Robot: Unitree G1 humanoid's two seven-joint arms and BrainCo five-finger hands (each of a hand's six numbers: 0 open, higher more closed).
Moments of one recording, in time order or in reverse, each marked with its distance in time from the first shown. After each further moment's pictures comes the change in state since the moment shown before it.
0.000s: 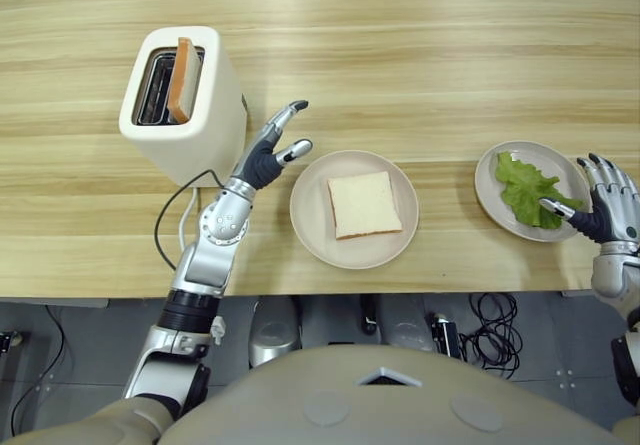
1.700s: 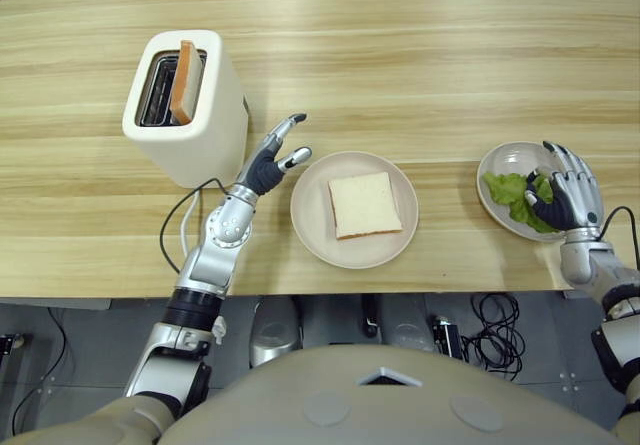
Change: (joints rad) left arm -0.012 -0.002 -0.014 0.126 0.006 -0.049 0.039; right arm -0.116 0.044 0.211 -0.041 0.037 -0.081 -0.084
